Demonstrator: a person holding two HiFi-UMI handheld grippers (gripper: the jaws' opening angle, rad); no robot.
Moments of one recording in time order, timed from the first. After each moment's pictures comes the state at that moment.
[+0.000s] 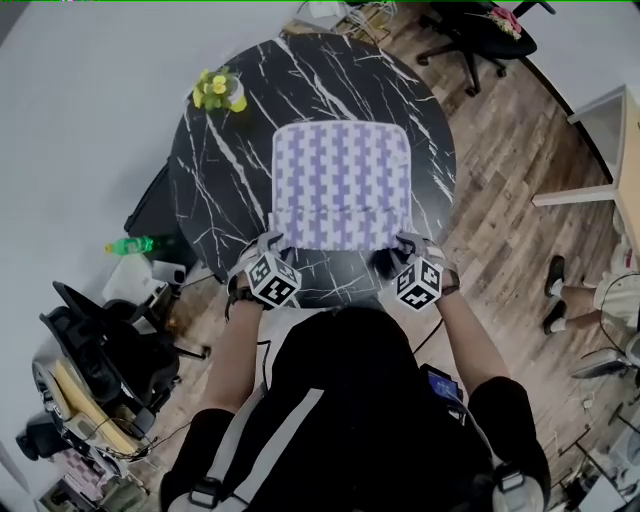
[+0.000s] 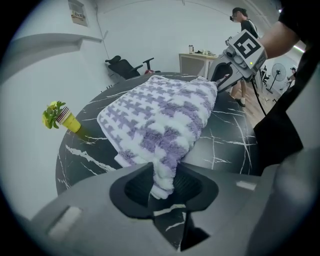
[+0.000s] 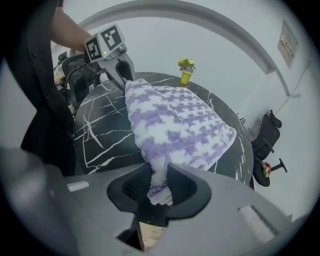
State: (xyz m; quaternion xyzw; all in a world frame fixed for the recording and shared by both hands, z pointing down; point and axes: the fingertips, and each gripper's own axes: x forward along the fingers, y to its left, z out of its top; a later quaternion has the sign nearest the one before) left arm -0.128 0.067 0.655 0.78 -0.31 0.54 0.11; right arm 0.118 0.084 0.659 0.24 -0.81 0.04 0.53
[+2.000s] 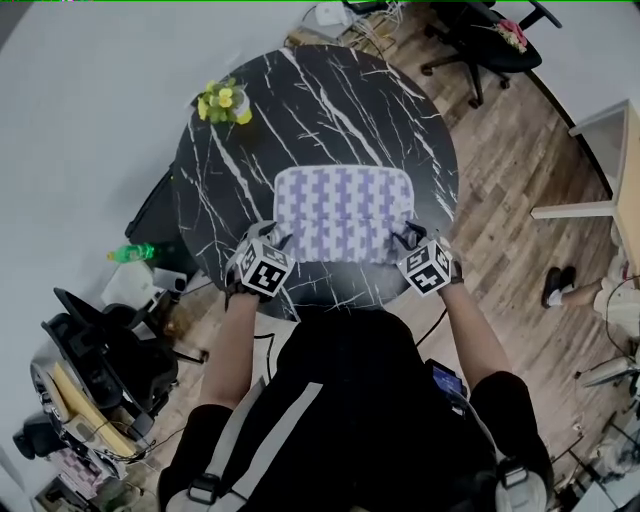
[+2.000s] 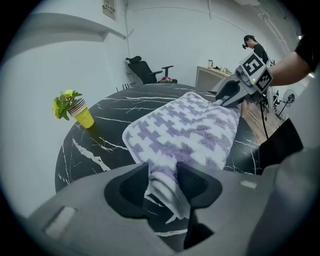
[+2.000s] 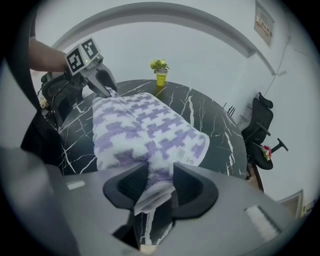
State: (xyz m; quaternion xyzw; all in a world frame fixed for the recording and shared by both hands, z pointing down) left arm -0.142 0.000 0.627 0.78 -0.37 0.47 0.19; right arm 0.124 0.002 0.634 0.30 -0.81 0.11 0.49
